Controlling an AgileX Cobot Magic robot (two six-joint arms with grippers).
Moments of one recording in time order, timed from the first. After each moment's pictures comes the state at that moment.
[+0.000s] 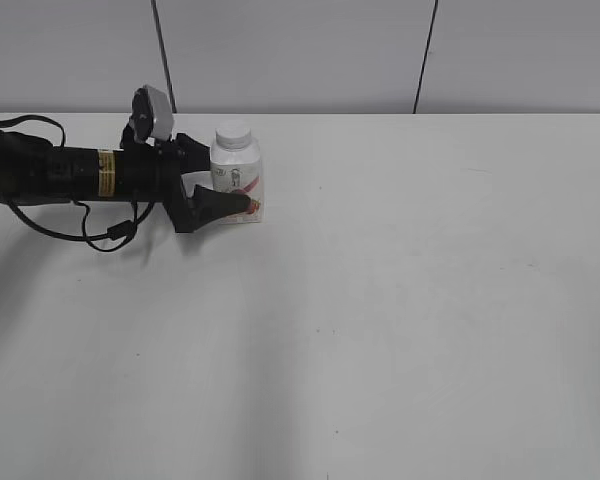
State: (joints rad) left arm -0.07 2.43 -1.47 1.54 -1.05 -0.70; right arm -0.19 -0.01 -0.51 0.01 1.09 -0.08
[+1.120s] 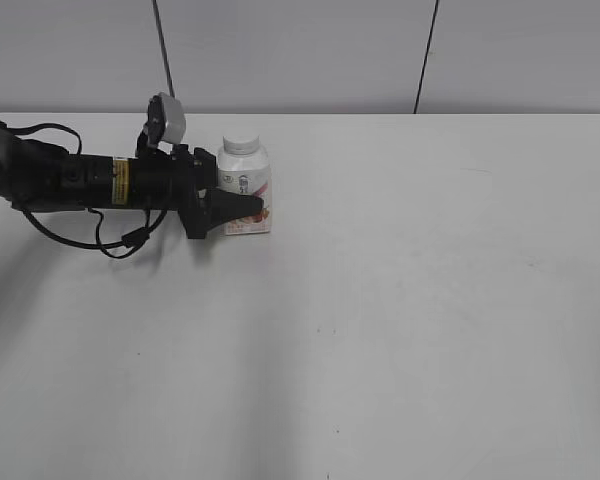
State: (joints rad) left arm -0.10 2.45 -1.49 1.53 -1.10 -0.76; right arm -0.19 -0.01 -0.51 0.00 1.09 -0.08
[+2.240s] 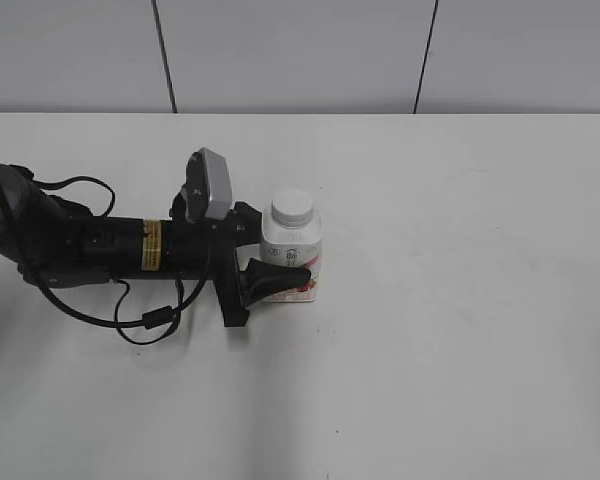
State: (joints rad) left arm -0.30 2.27 -1.03 1.26 -1.08 -0.35; right arm -0.19 -0.01 -0.51 0.01 1.09 -0.08
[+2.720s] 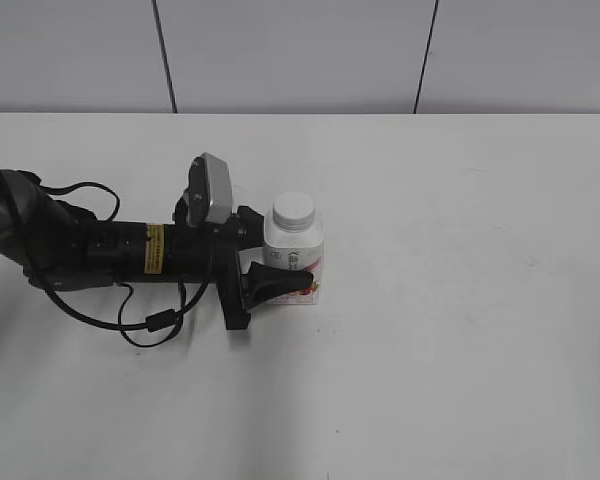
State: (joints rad) left arm -0.30 2.30 -1.06 1.27 -1.11 -0.35; right arm -0.19 -0.01 -0.51 0.00 1.09 -0.08
